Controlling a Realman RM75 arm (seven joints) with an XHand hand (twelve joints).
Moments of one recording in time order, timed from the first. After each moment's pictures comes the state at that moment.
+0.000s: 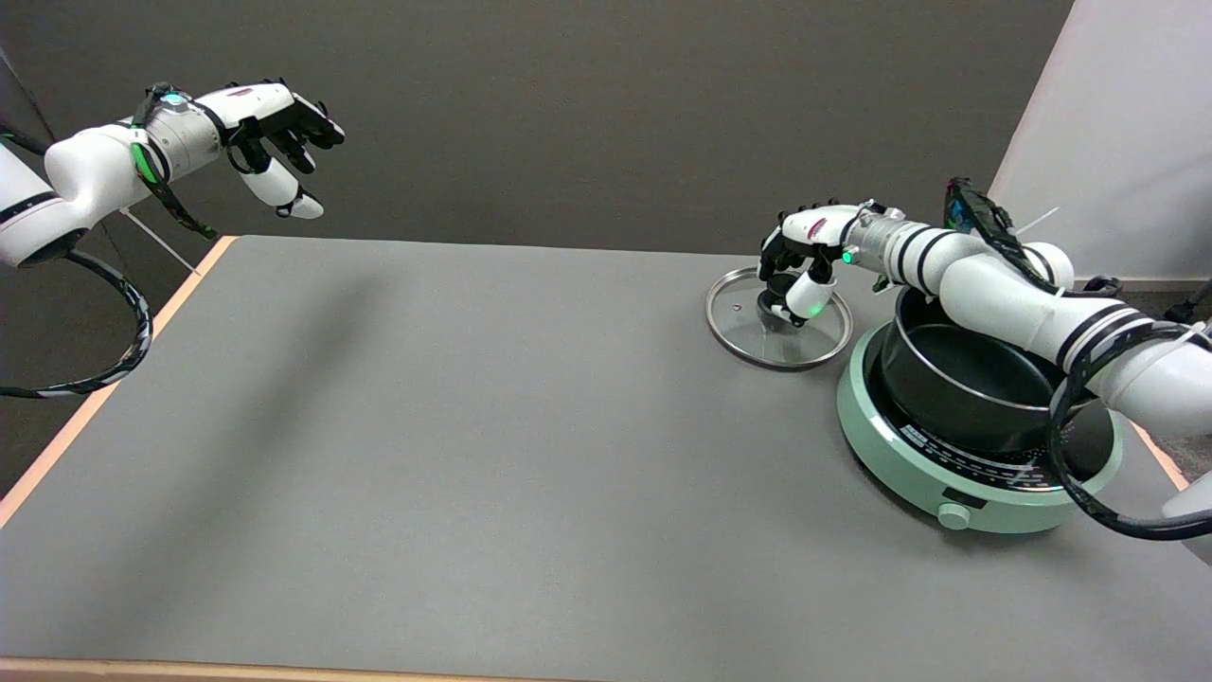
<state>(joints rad) 0.70 -0.77 -2.15 1.02 0.93 -0.30 -0.04</state>
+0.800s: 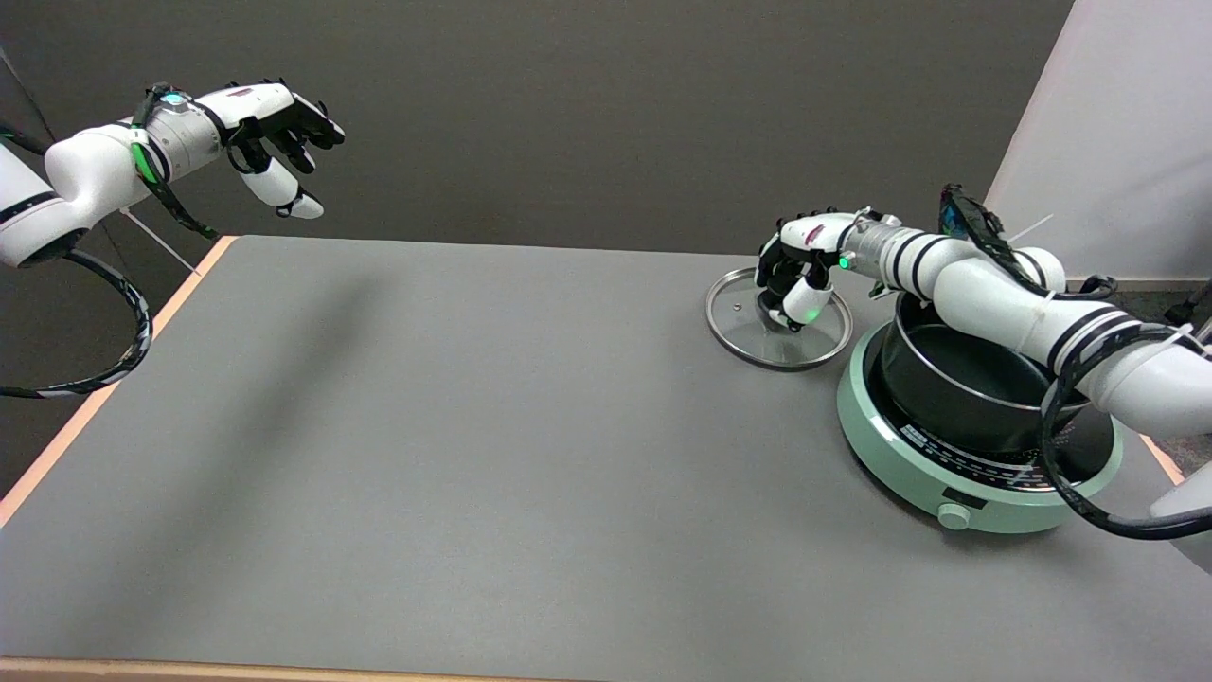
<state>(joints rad) 0.70 -0.79 -2.16 0.98 0.94 -0.30 -0.04</state>
